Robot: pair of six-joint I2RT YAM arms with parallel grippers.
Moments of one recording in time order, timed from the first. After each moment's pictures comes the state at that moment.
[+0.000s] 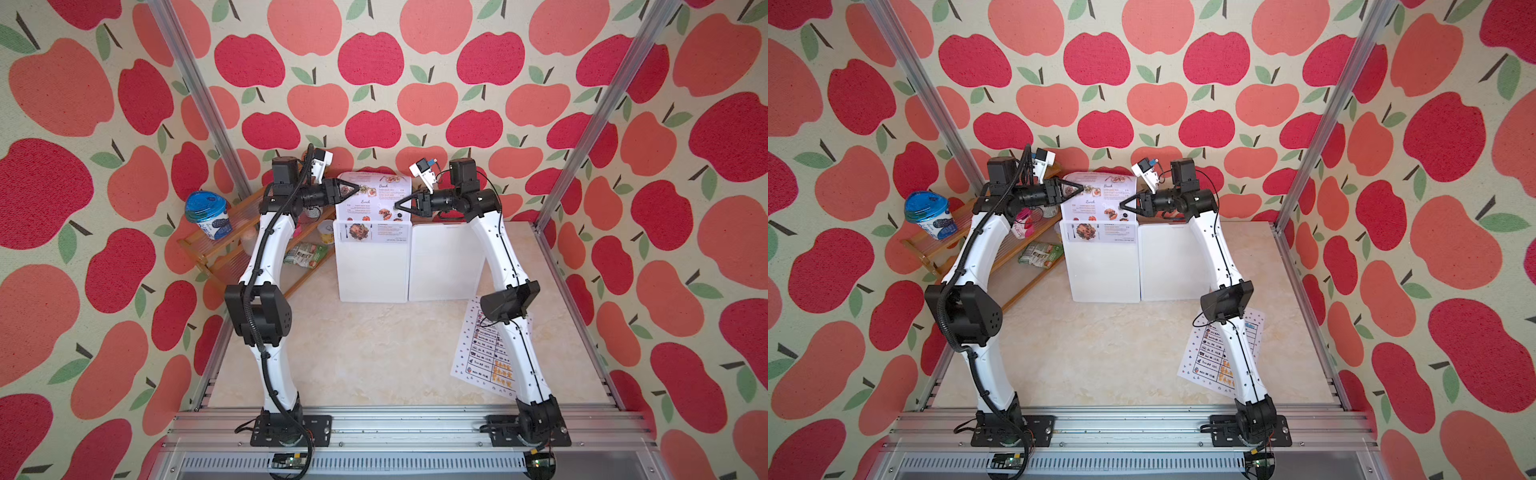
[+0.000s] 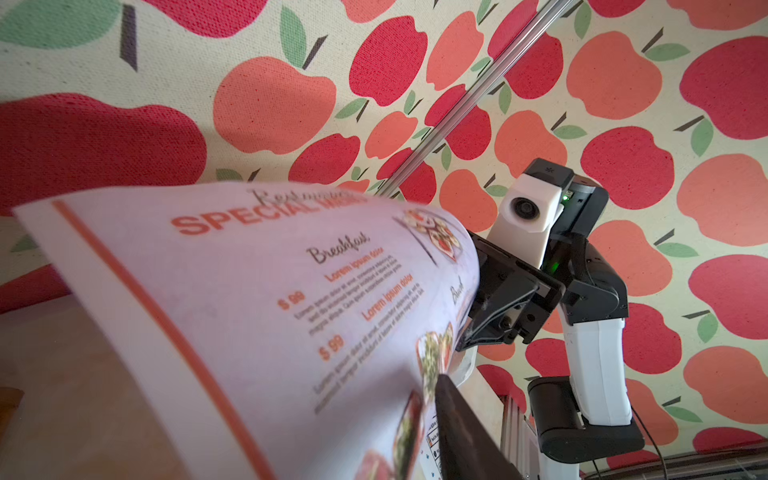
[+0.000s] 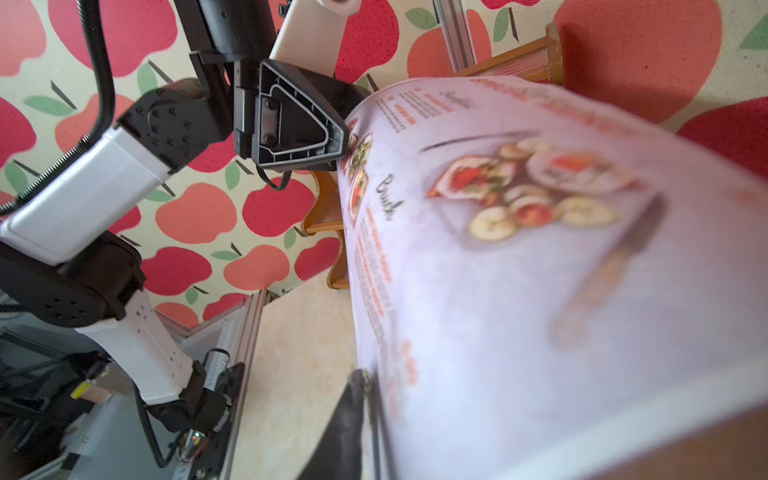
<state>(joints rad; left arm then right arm) -0.03 2.03 2.13 -0.46 1.05 -0.37 0.44 2.57 3.05 -0.93 -1.07 0.00</state>
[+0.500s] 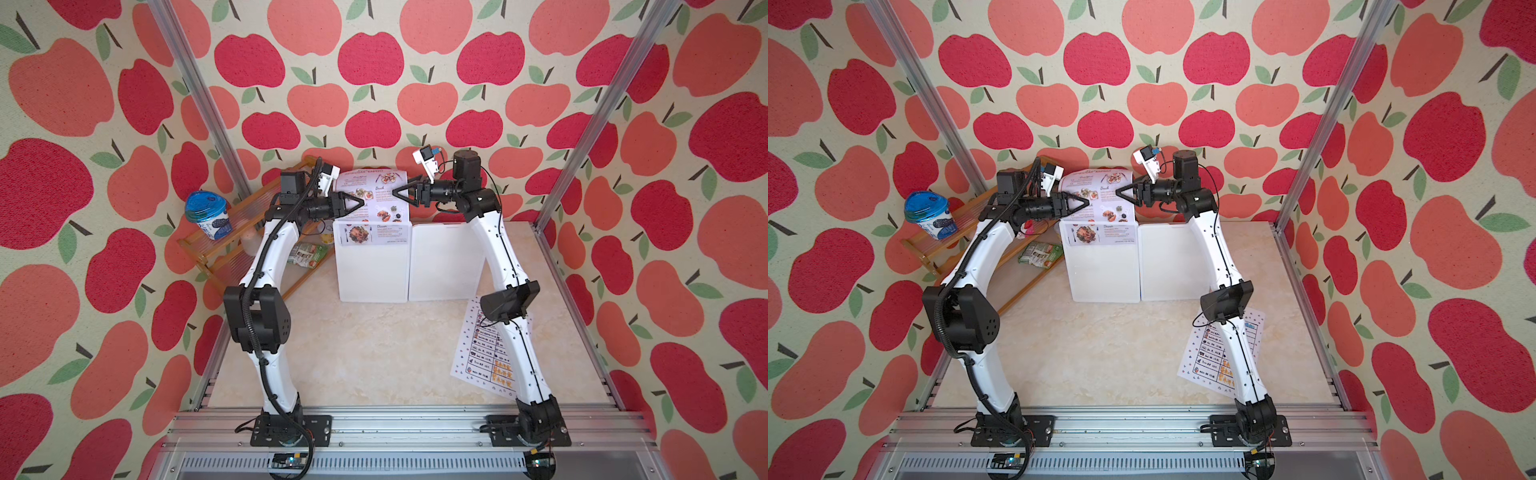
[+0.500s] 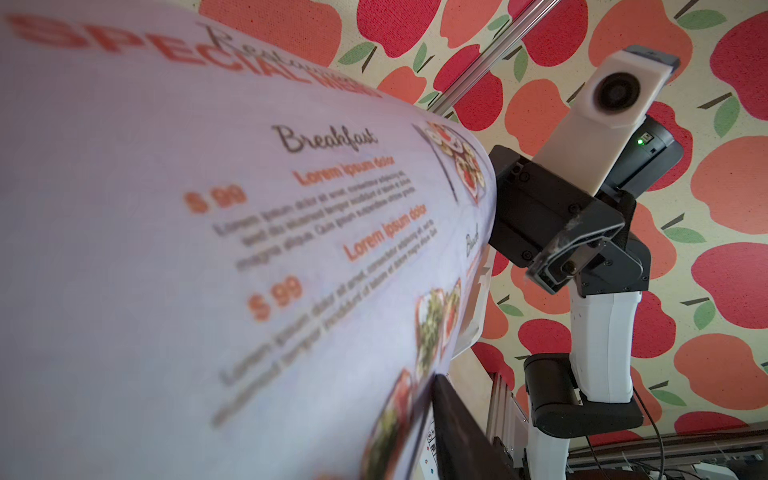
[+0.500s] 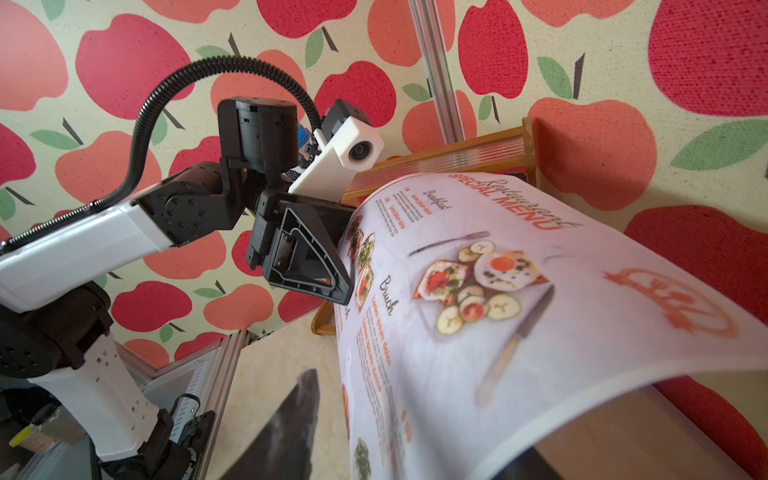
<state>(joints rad) -0.06 1.95 1.95 -0.46 1.04 -0.34 0.44 2.57 3.05 -0.66 -1.03 0.17</state>
